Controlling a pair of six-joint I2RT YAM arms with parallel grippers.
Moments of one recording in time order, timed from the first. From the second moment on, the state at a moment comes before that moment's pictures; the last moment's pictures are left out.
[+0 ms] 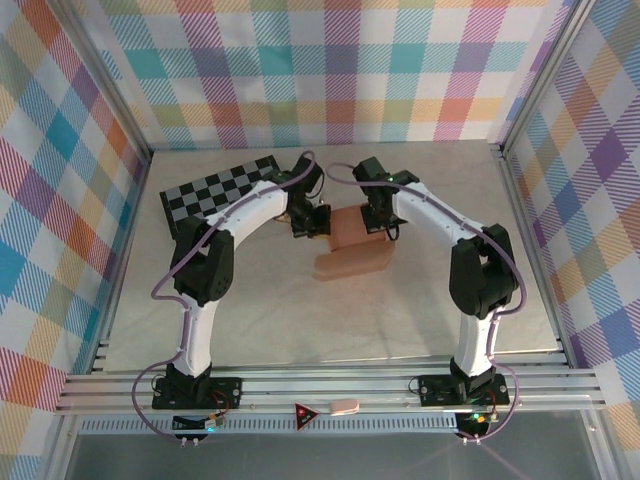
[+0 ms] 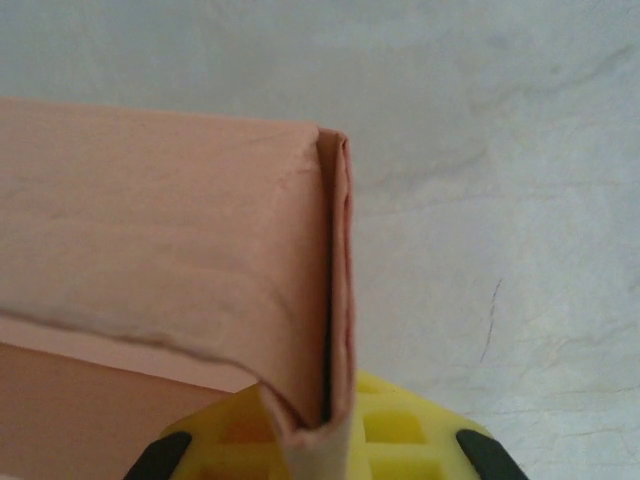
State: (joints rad) left arm -0.53 2.12 1.75 -0.87 0.36 -0.57; right arm 0.52 1.90 1.58 -0.96 0.27 0.26
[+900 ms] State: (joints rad) left arm -0.54 2.07 1.52 -0.52 0.41 -0.68; right arm 0.50 1.97 1.54 -0.94 0.28 0.26
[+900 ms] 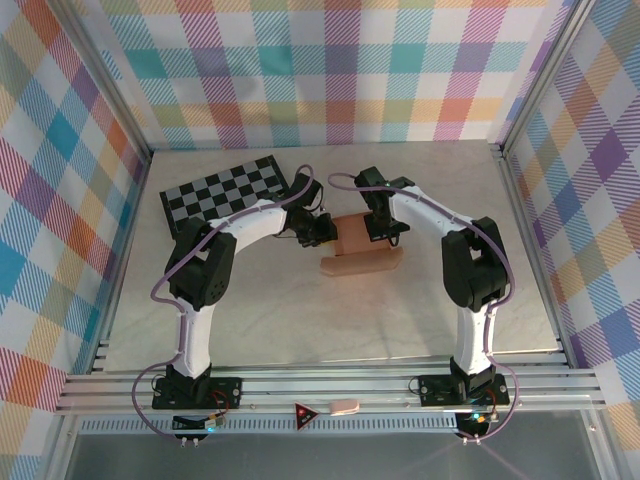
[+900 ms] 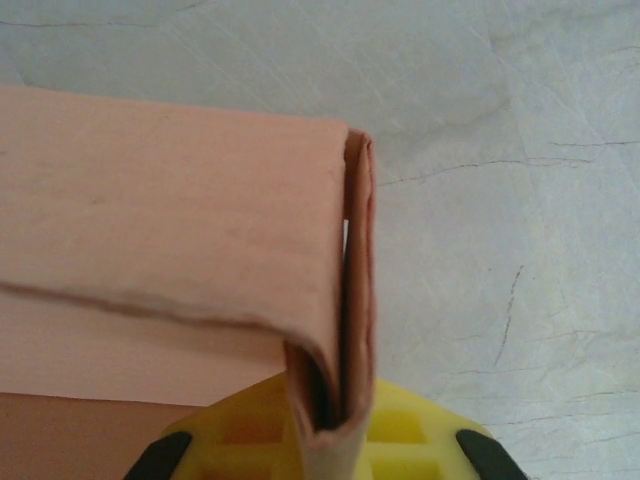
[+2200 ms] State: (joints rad) left arm -0.63 2.10 1.47 -0.47 0.20 -0.74; right arm 0.52 1.97 1.55 -0.95 0.30 0.26
